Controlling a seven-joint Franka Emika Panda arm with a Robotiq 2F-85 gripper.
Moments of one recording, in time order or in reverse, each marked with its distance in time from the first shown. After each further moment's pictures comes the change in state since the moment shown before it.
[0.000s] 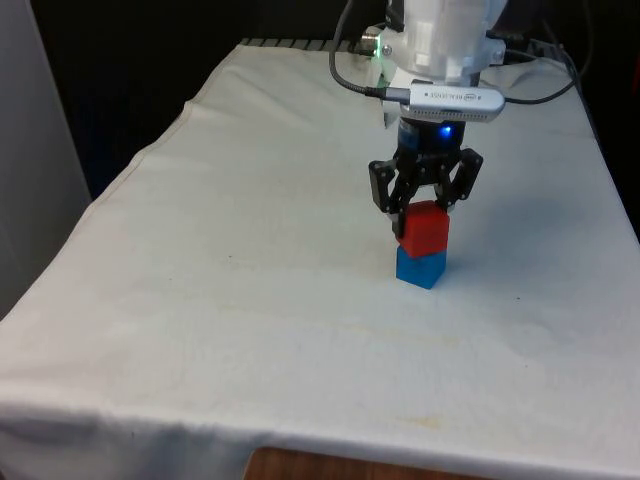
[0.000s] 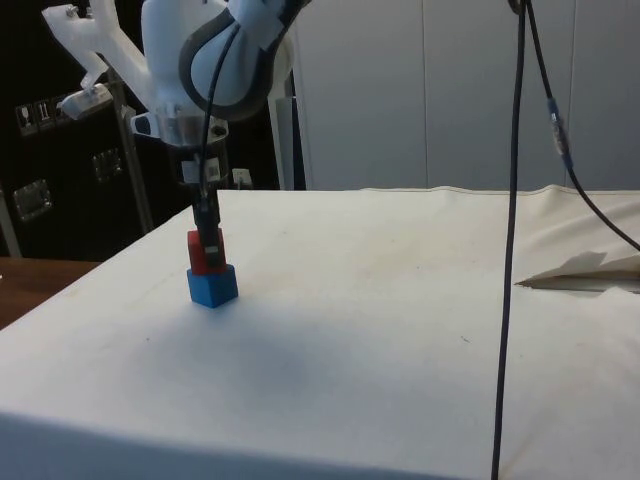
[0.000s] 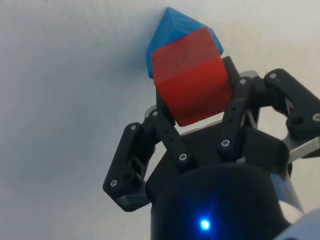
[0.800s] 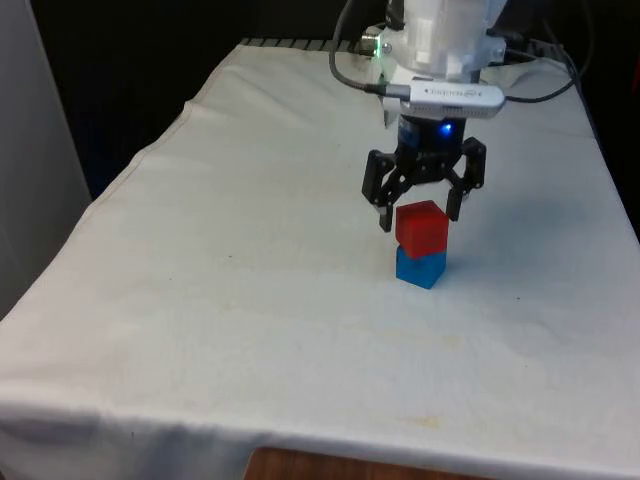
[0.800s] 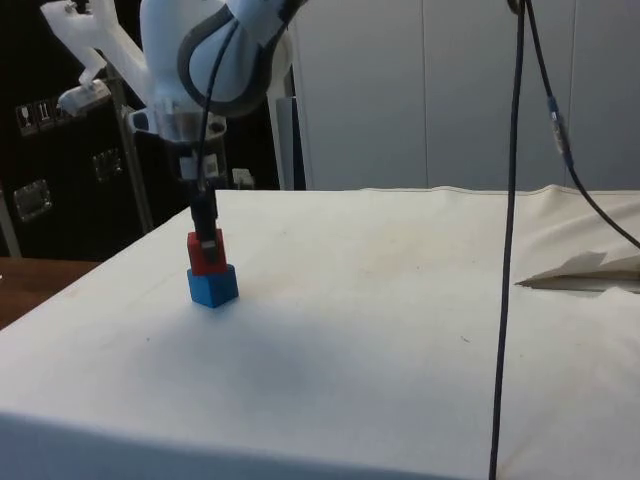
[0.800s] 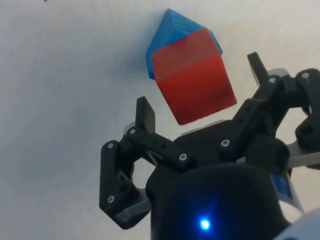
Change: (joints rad) arm 0.000 -0.005 0.000 0.004 0.000 -0.003 -0.001
